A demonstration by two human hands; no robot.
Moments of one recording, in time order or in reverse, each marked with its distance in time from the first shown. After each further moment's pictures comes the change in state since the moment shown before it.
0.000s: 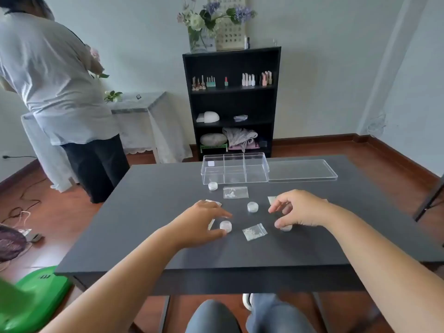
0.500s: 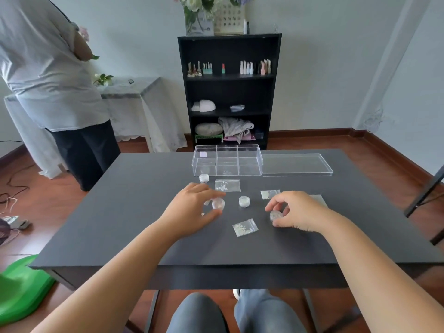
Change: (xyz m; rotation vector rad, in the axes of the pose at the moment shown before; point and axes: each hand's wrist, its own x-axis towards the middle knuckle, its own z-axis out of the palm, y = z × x) left_hand 0.018 -0.002 0.011 0.013 0.370 0.057; right_hand 0.003 0.022 0.012 -0.047 0.067 0.041
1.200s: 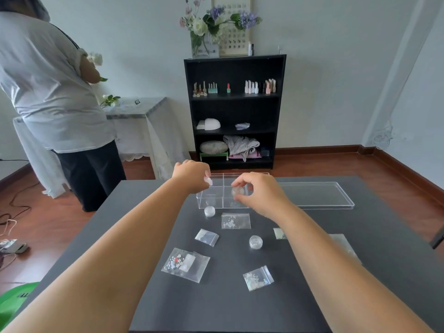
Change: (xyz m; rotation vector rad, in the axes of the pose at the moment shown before) left_hand 0.171 -0.086 -0.028 0.371 -0.212 -0.344; right_hand 0.112 -0.086 -0.015 0.110 0.369 -0.326
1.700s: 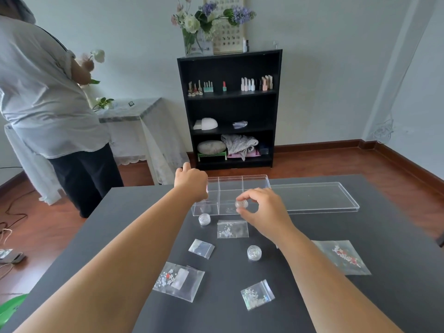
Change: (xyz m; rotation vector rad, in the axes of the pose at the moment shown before) left_hand 0.026 0.016 0.029 0.310 -0.017 -0.028; right_hand -0.010 0.045 0.031 0.002 0.149 0.000
